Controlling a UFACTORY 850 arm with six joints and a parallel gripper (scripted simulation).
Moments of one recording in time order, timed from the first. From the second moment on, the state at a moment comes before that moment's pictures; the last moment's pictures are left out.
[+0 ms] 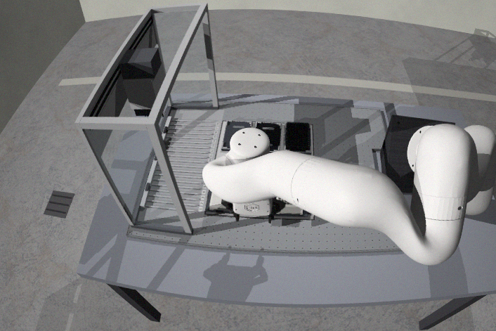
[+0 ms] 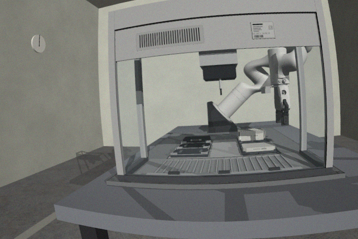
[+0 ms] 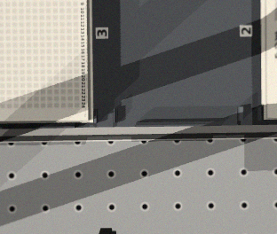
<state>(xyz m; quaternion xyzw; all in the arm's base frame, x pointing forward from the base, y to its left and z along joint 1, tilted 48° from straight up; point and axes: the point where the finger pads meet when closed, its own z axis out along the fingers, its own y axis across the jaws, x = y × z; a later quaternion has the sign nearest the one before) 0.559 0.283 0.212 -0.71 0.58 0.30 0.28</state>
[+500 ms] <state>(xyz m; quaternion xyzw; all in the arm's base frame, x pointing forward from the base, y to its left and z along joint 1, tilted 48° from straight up) 0.562 0.266 0.227 -0.71 0.58 0.30 0.28</state>
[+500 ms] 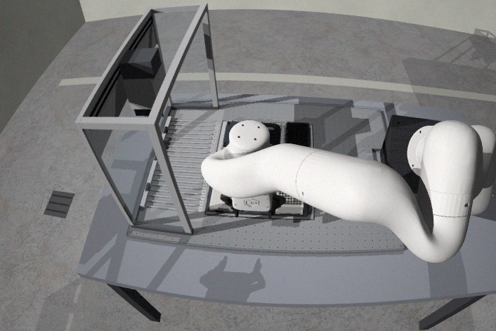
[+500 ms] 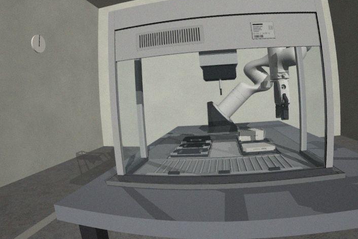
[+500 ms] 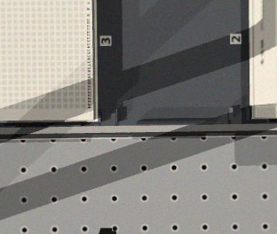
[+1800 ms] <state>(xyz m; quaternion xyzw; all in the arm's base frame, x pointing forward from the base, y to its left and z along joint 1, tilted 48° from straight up) 0.506 0.219 0.202 -0.83 0.39 0.22 0.33</state>
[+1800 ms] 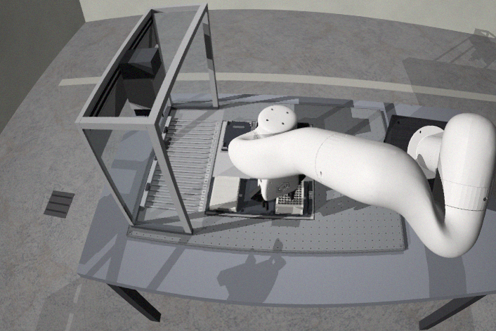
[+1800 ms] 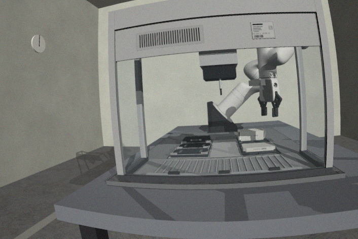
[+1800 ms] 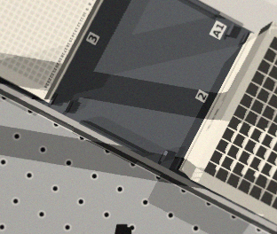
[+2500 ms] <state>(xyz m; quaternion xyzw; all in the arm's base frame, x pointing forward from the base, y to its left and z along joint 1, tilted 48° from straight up) 0.436 0.172 0.161 -0.91 0.12 0.11 0.38</state>
